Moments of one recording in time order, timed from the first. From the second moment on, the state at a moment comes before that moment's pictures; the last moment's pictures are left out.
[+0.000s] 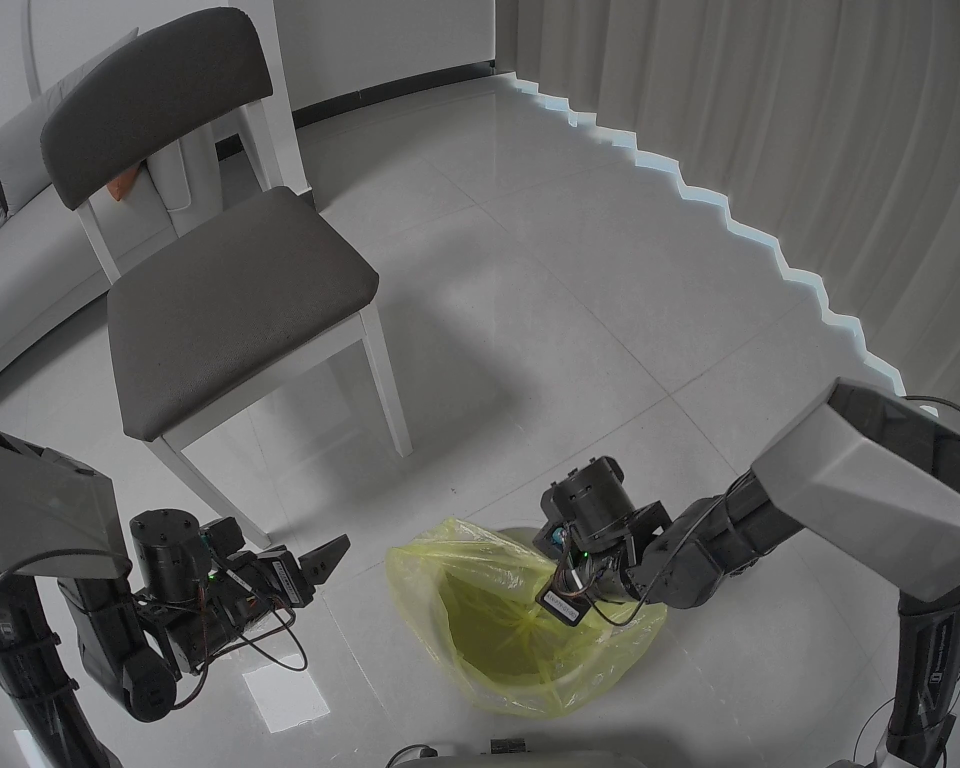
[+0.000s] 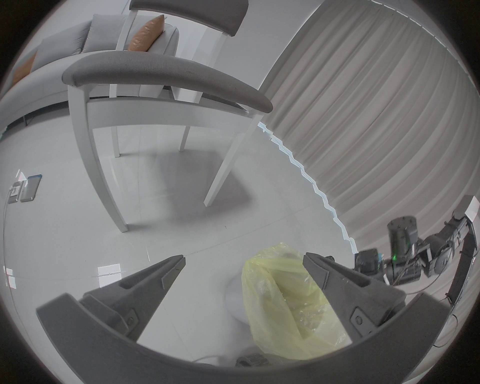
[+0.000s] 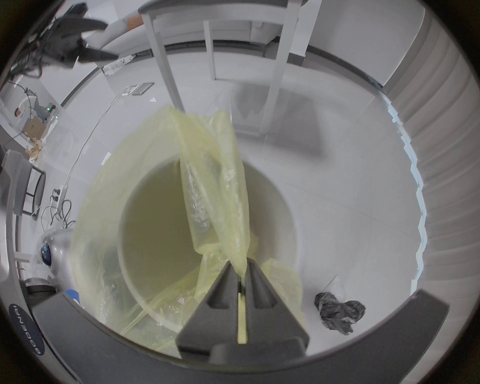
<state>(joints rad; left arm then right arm) -0.29 2.05 -0.14 -1.55 -0.11 -0.44 0.68 2.29 -1.16 -0.21 -0.21 -0.30</state>
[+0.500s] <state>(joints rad) -0.32 1.99 -0.11 -1.55 -0.09 -0.44 0.64 2.19 -1.22 -0.21 -0.21 -0.31</state>
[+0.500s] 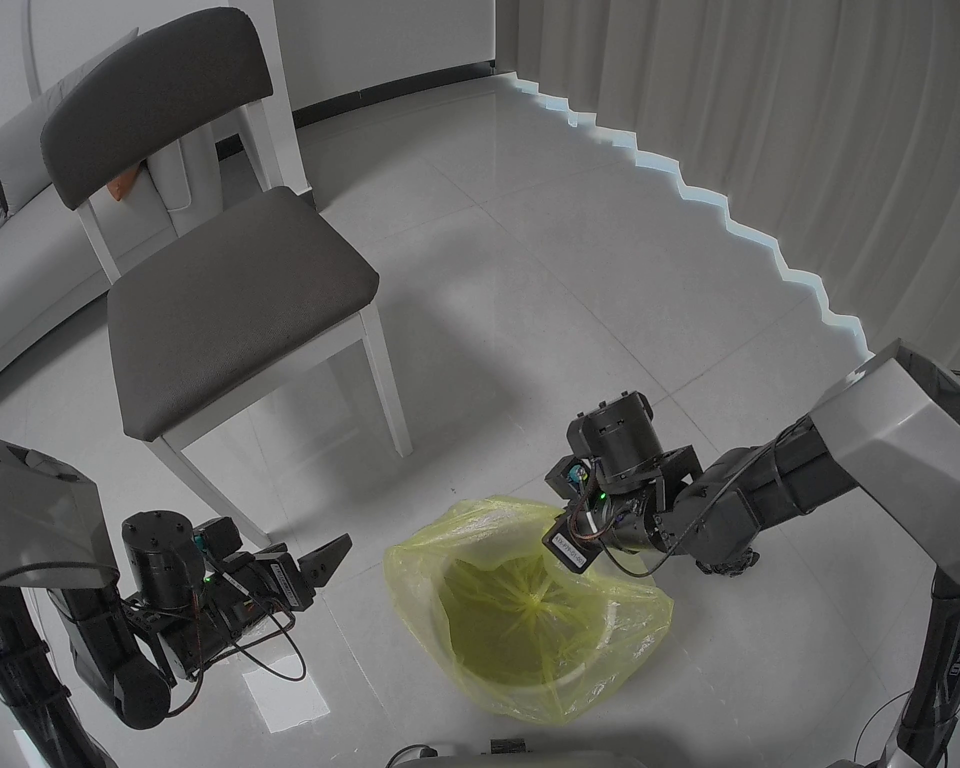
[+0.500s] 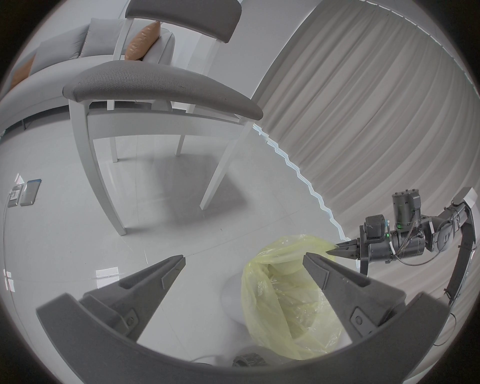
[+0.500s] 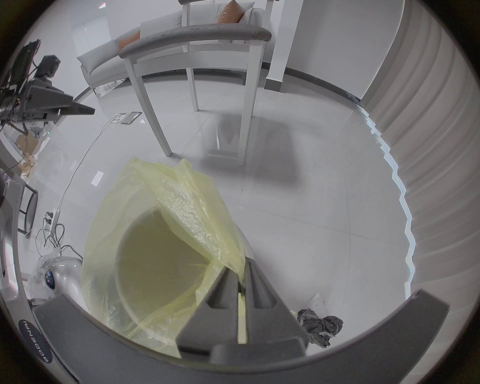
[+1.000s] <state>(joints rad) -0.32 2.02 -0.11 -1.55 -0.09 -0.44 0.55 2.28 -1.40 -0.18 -0.19 -0.34</state>
